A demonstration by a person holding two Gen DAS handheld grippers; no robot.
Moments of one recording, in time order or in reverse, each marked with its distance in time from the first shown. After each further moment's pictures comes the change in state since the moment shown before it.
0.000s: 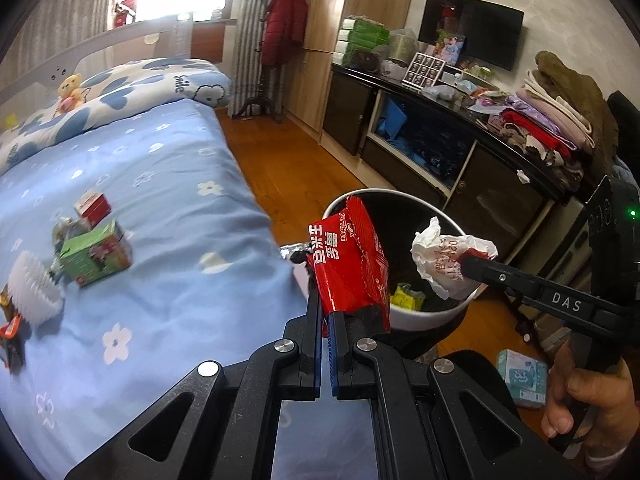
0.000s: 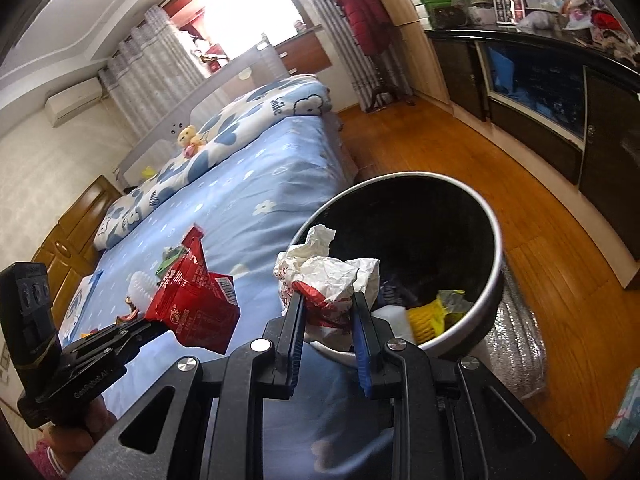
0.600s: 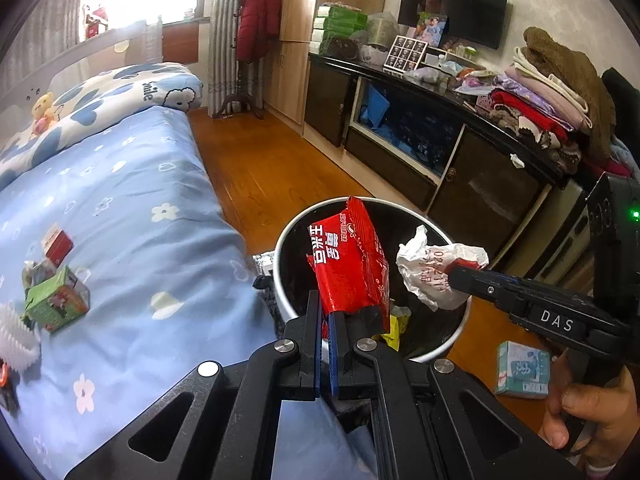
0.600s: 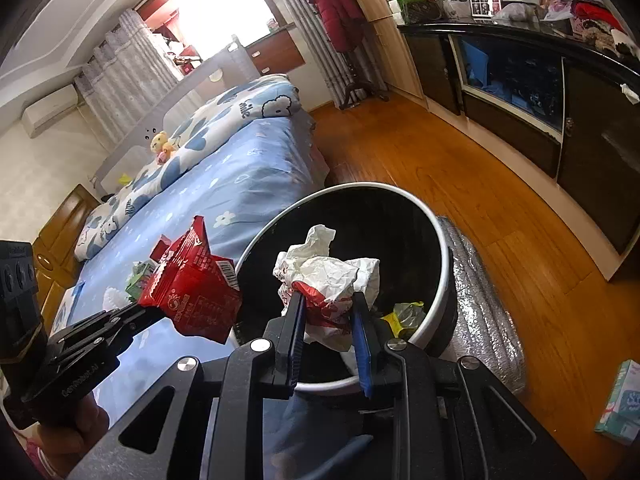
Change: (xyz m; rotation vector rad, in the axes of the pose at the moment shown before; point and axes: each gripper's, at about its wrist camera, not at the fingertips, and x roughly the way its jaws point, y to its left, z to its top) left arm 0.055 -0.039 0.036 0.079 0.043 -0.017; right arm 0.006 -0.029 0.016 0.036 0.018 -0.068
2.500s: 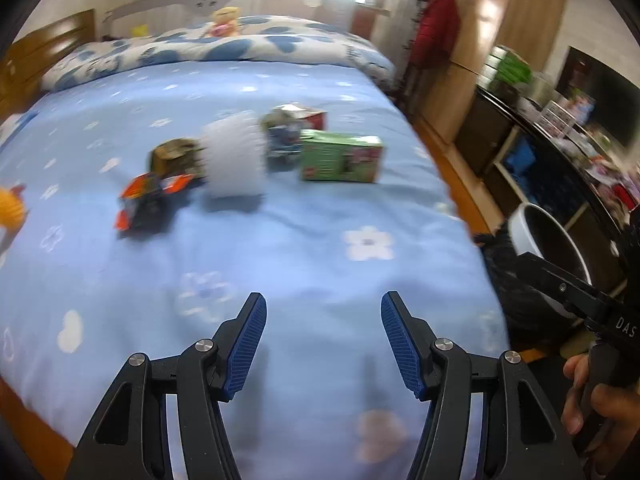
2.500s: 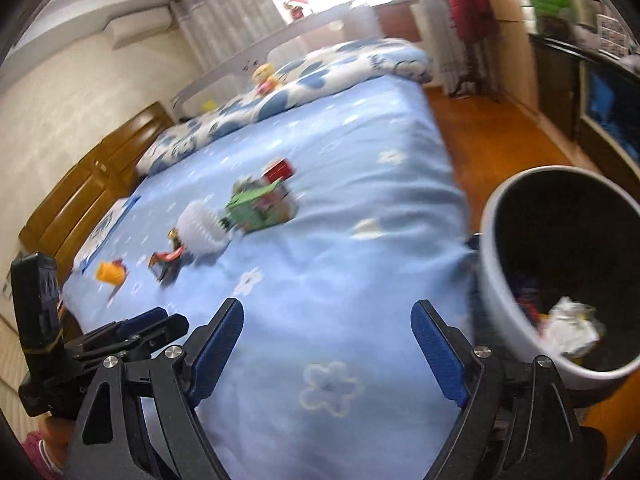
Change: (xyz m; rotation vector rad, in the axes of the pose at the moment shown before) left arm -0.146 0.143 -0.143 -0.439 -0.024 0.327; right arm 0.069 0.178 -0.062 -0.309 0.115 0.239
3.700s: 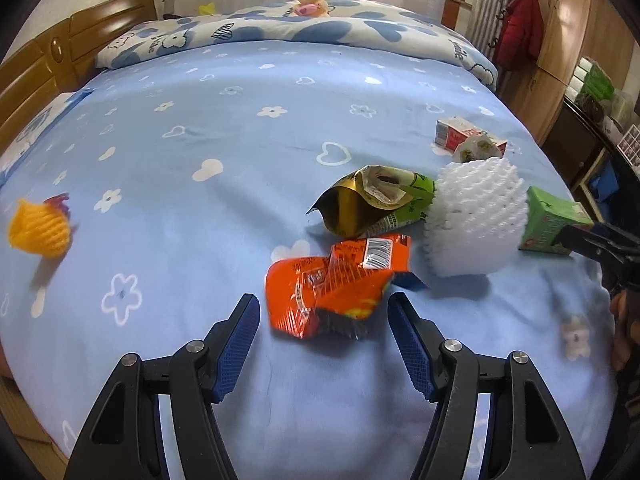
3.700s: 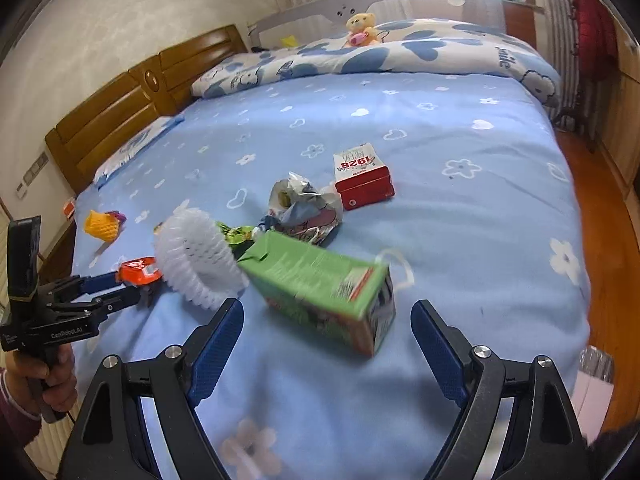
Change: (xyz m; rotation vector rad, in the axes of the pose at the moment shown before) left arm 0.078 0.125 0.080 -0.082 0.063 0.227; right arm 0.168 0.055 0.094 -0.340 0.170 0.149
